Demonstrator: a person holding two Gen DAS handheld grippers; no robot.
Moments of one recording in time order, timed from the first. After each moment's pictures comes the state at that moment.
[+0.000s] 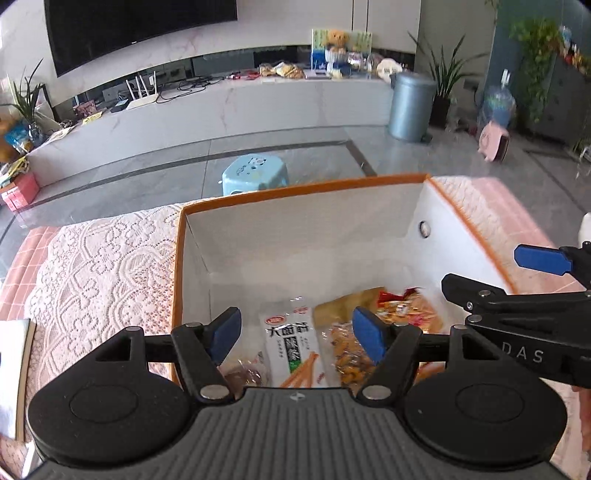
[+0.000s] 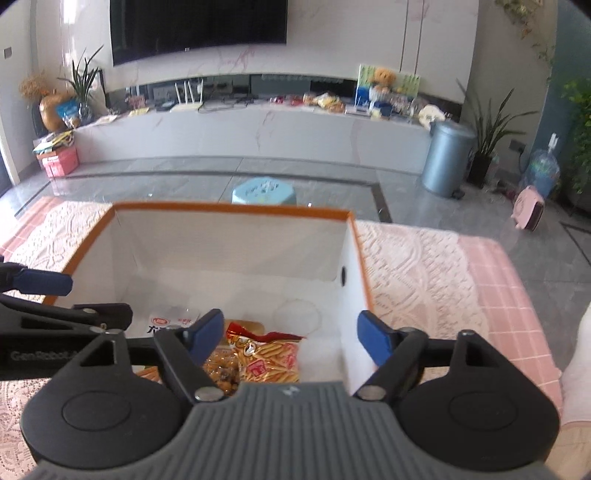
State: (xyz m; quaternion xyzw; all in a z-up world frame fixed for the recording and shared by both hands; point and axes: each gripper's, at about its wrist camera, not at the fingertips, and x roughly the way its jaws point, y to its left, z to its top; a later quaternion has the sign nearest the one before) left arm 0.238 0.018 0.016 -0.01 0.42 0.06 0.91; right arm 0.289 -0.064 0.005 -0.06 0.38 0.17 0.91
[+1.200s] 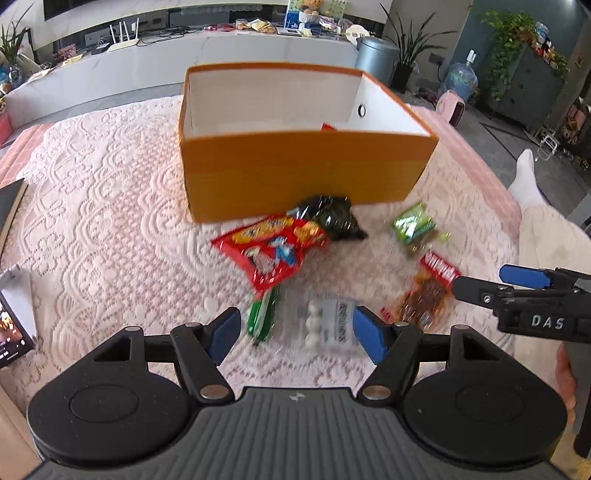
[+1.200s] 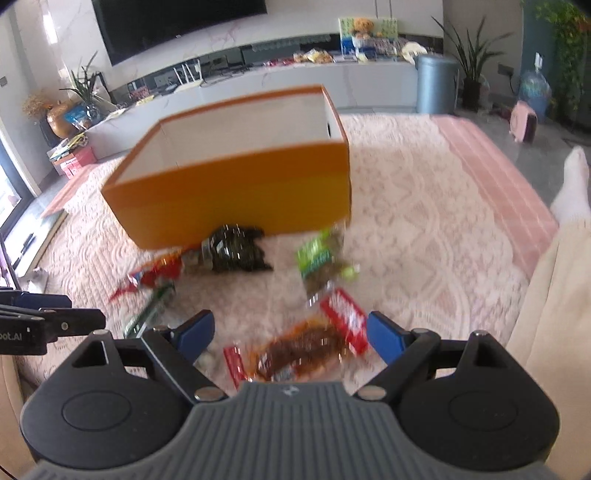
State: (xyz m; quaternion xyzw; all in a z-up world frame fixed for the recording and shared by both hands) left arm 0.070 0.015 -0.035 -0.06 0.47 0.00 0.88; right arm 0.097 -0.159 -0.033 0.03 0.46 0.18 0.87
